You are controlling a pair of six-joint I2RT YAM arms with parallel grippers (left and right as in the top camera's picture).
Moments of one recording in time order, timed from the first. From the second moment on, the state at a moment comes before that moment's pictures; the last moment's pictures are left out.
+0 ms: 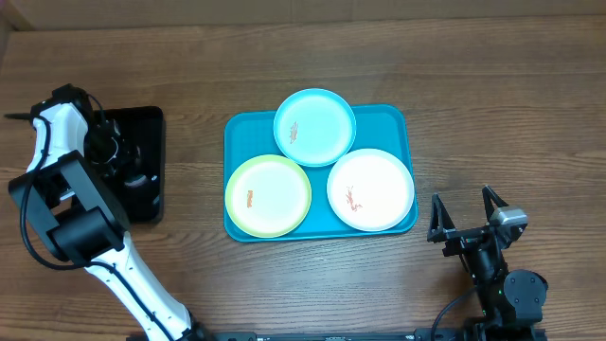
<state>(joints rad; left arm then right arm) 0.48 2.28 1.77 -1.14 0.06 -0.03 0.03 0.01 0.02 -0.02 -0.17 0.17</state>
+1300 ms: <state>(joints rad) 0.47 2.28 1.78 -0.95 -0.02 -0.03 0.03 0.01 0.02 -0.02 -0.17 0.17</state>
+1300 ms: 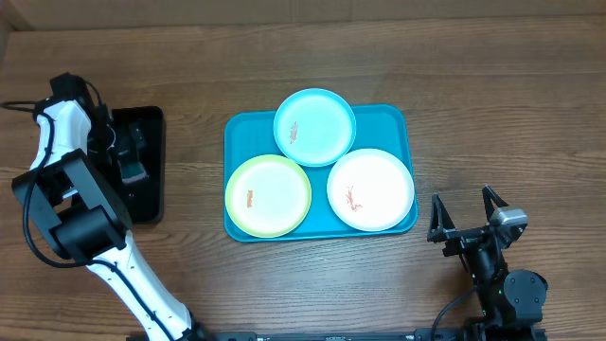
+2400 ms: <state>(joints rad) 0.47 2.29 1.79 -1.22 0.01 -0.07 0.03 0.01 0.02 -0.02 -0.17 0.17</state>
